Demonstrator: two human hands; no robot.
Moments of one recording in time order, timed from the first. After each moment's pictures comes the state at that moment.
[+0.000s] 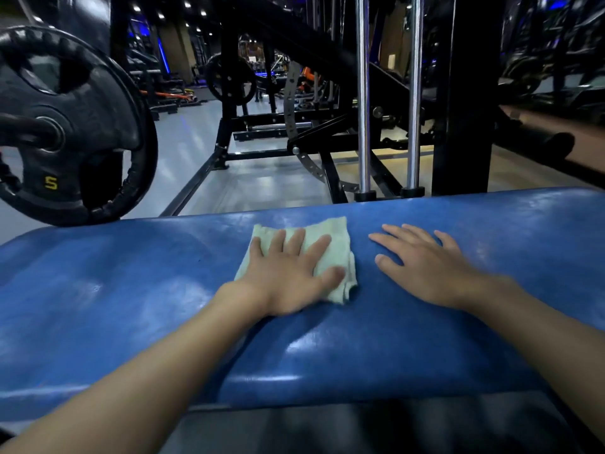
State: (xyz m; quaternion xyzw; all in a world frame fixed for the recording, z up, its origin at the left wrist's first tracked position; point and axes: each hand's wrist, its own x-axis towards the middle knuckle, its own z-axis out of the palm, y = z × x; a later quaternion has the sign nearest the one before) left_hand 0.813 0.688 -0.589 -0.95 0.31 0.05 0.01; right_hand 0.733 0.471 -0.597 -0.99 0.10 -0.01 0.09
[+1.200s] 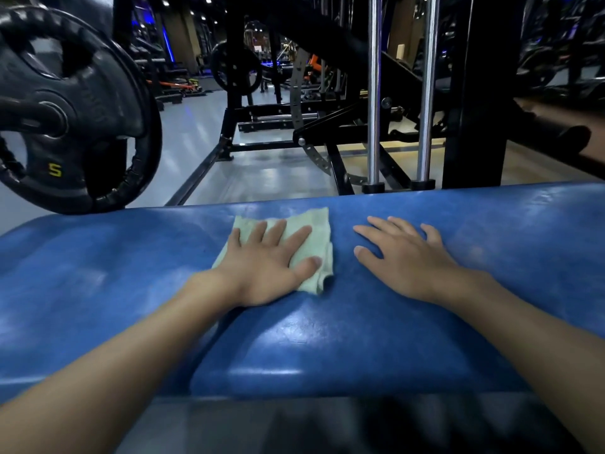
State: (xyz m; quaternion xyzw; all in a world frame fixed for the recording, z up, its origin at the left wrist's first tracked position) left_hand 0.828 0.723 -0.587 -0.96 0.29 0.05 0.01; right_hand 0.751 0.503 -0.598 -0.99 0.08 -0.01 0.10
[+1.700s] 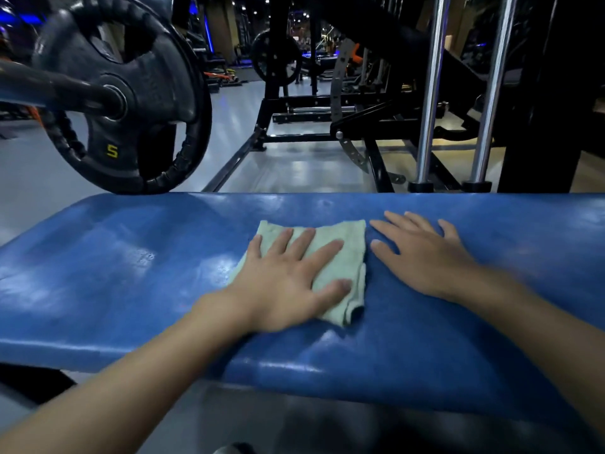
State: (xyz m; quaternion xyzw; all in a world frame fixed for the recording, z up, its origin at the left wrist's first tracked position) left_hand 0.798 0.761 -0.587 -0.96 0.29 0.05 0.00; right_hand 0.782 0.533 -0.598 -1.00 0.05 -0.01 0.09
